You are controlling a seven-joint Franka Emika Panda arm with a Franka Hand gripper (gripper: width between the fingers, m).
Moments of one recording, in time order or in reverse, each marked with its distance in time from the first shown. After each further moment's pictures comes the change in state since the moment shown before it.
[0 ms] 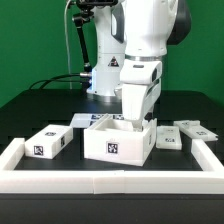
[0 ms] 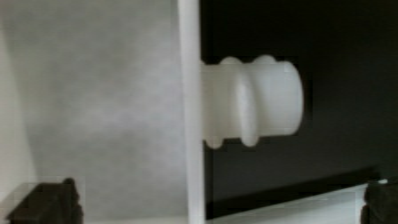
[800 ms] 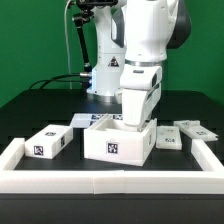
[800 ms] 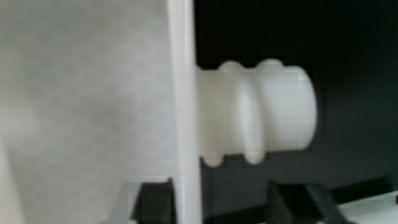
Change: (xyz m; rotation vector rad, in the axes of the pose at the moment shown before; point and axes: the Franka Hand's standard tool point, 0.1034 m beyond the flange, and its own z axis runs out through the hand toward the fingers) arm 0.000 -0.001 0.007 0.009 -0.001 0.003
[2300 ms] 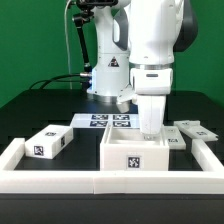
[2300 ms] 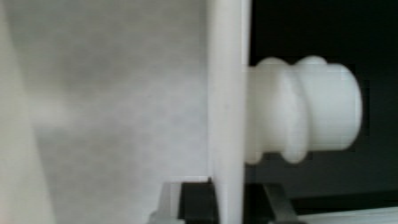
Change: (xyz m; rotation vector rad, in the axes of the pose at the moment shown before) arm 0.022 0.053 -0.004 -0.031 0.004 -0.252
